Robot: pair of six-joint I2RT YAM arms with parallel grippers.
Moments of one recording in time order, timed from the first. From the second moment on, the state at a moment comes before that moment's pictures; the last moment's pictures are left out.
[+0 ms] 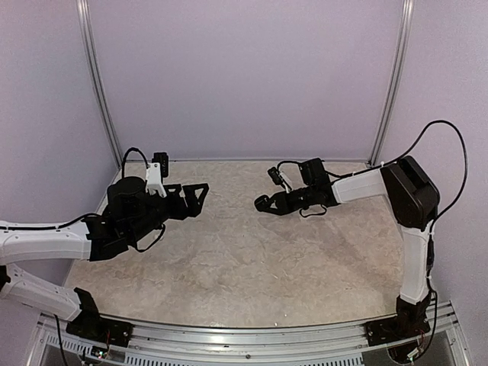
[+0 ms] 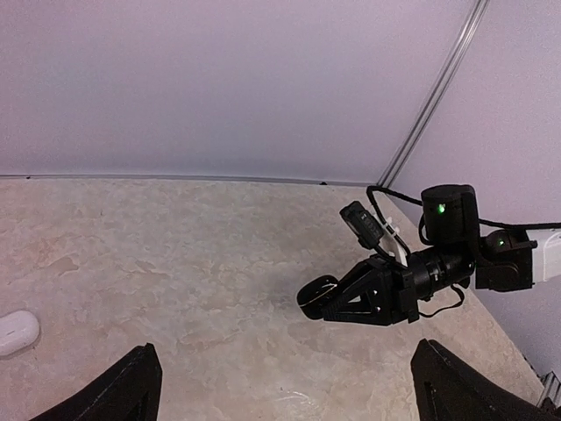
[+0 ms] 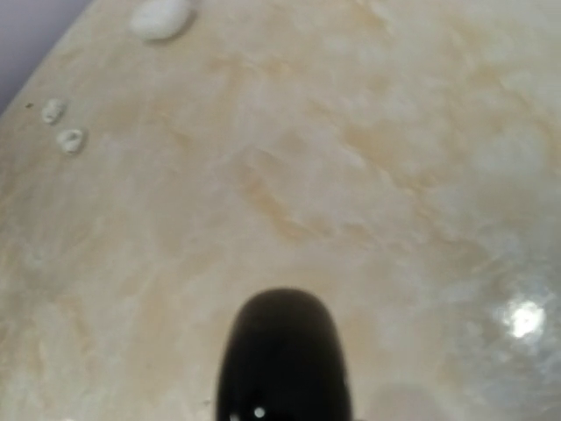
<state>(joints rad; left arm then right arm) -0.85 1.18 0.65 0.40 -0.32 -0.42 0.51 2.06 1.28 0.12 -0.69 0.16</state>
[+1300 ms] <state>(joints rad) -0.45 1.29 0.81 0.03 -0.17 -0.48 0.34 2.03 1.24 0.02 -0.61 0.11</state>
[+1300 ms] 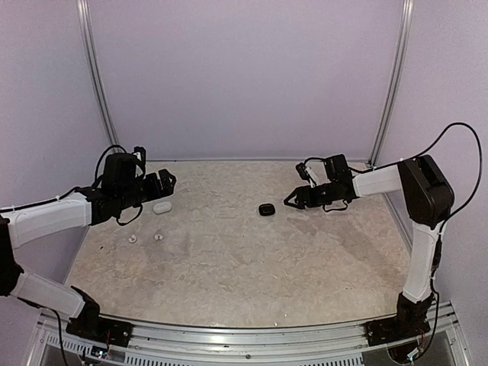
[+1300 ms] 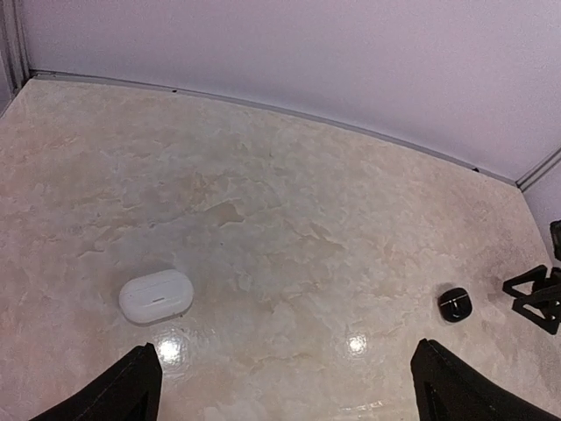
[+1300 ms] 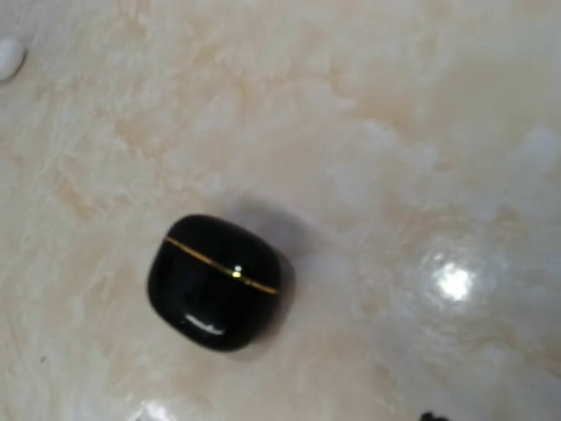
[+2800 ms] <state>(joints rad) -0.27 1.97 1.19 -0.19 0.01 -0.17 0.34 1.77 1.08 0.08 -0.66 0.11</state>
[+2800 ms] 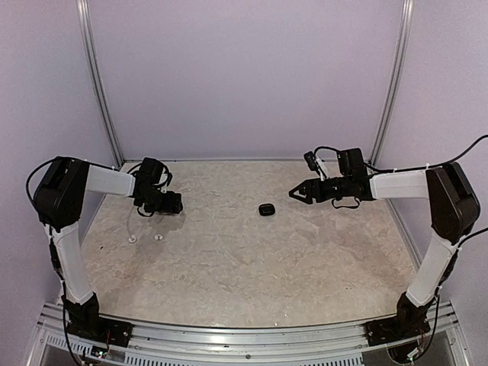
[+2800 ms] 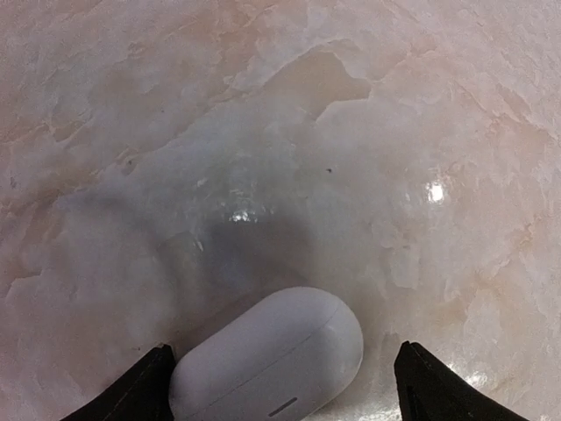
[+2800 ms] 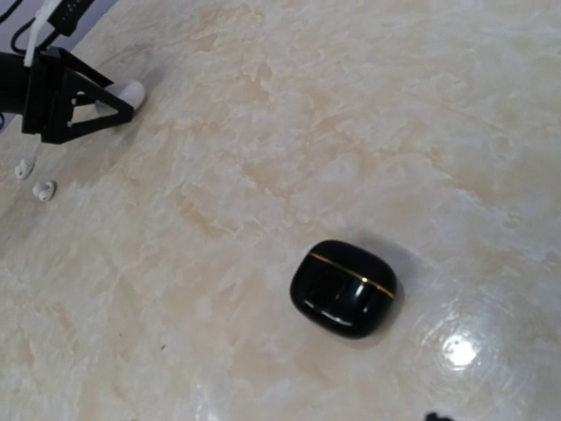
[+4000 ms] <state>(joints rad) -0.40 1.97 1.19 -0.20 -0.02 -0.06 0.34 1.73 1.04 0.10 -0.71 0.13</state>
